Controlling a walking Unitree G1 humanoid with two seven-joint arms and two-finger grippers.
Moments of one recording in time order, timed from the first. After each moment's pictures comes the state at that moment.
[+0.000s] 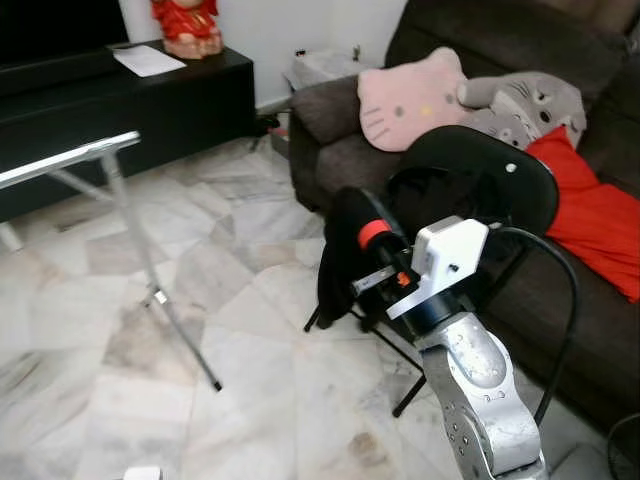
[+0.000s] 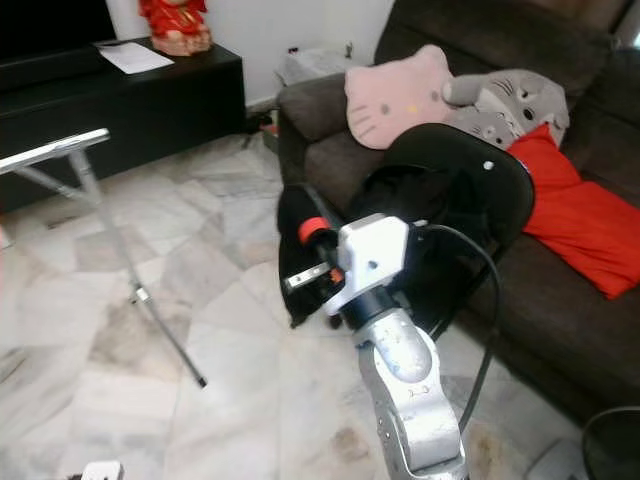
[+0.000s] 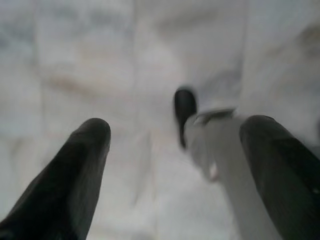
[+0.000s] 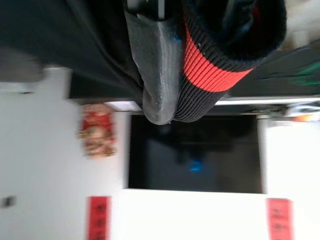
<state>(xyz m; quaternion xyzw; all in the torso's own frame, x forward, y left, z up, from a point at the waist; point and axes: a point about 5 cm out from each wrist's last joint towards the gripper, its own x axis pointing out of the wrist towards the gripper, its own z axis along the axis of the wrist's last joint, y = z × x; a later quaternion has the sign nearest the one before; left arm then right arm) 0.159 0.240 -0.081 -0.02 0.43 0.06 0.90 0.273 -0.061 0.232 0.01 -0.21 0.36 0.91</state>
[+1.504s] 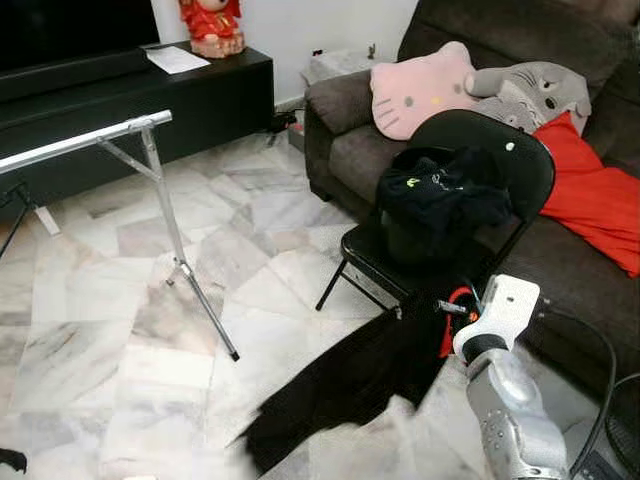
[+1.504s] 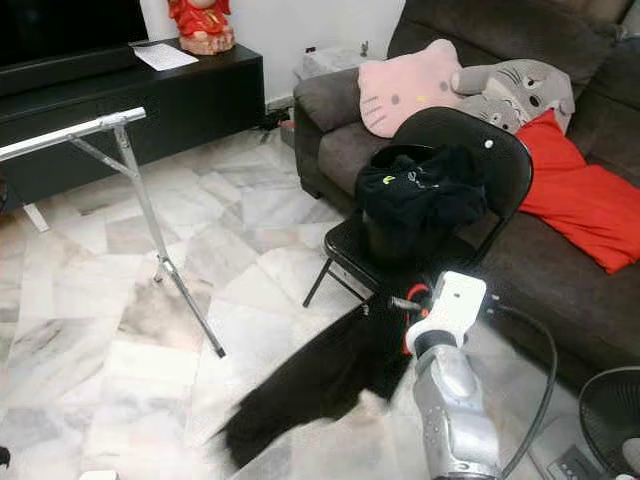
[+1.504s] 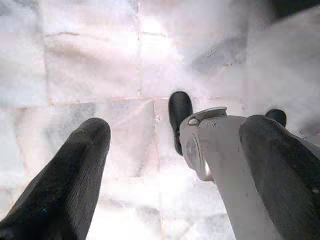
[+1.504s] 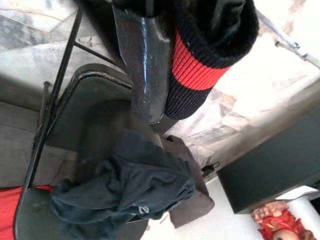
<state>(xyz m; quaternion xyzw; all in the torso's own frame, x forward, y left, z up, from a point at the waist) 0.154 0.241 -0.083 -0.02 0.44 0.06 0.89 0.319 -0.177 0.118 0.11 0.04 -0.04 0.99</state>
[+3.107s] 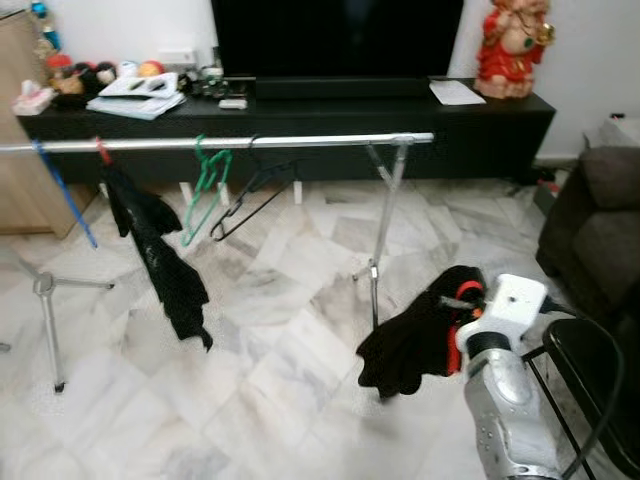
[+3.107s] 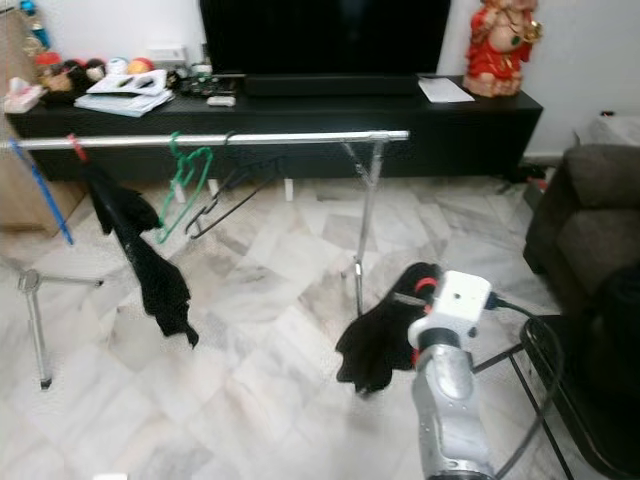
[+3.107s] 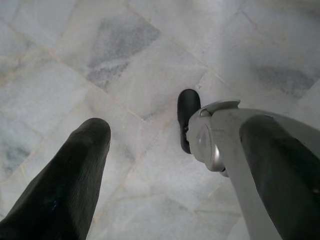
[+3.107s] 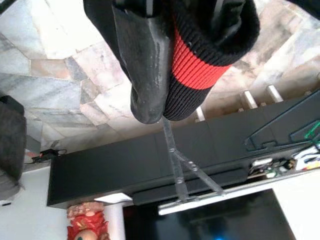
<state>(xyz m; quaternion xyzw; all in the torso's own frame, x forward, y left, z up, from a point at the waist) 0.152 0.233 -0.086 -0.02 0.45 0.06 0.89 0.321 -0.177 0.124 0.08 -0.01 -0.05 1.00</state>
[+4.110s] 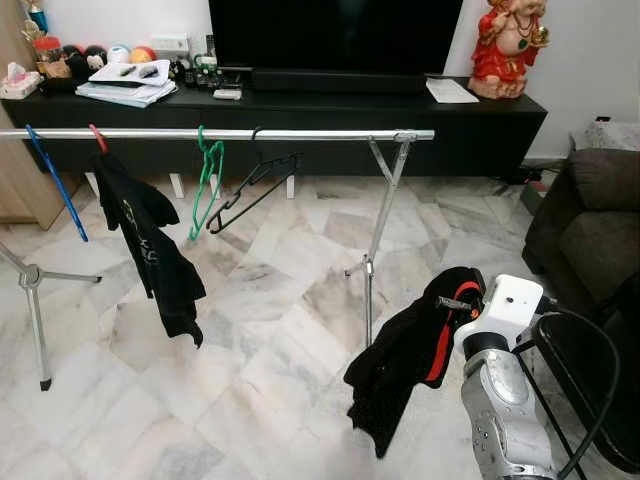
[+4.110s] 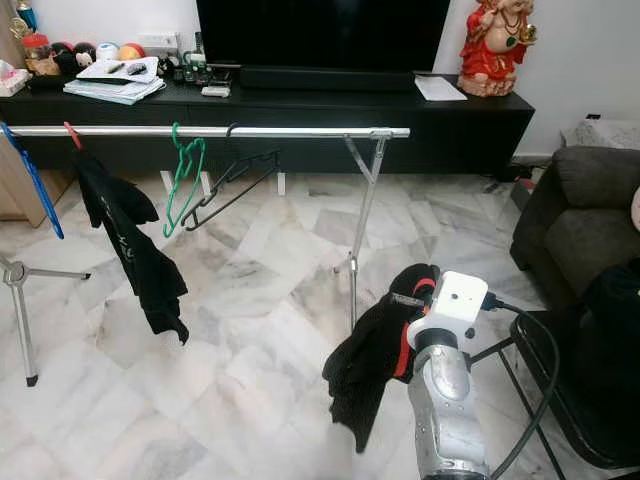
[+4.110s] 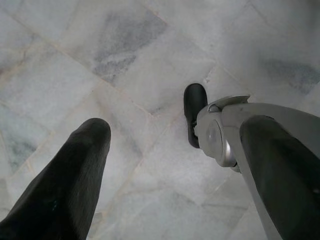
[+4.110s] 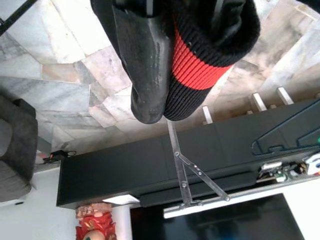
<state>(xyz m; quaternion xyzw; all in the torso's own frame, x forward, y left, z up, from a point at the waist) 0.143 0.248 -0.086 -0.03 0.45 0.07 0.89 0.321 -0.178 0.124 0.07 -0.01 -0.06 1.00</state>
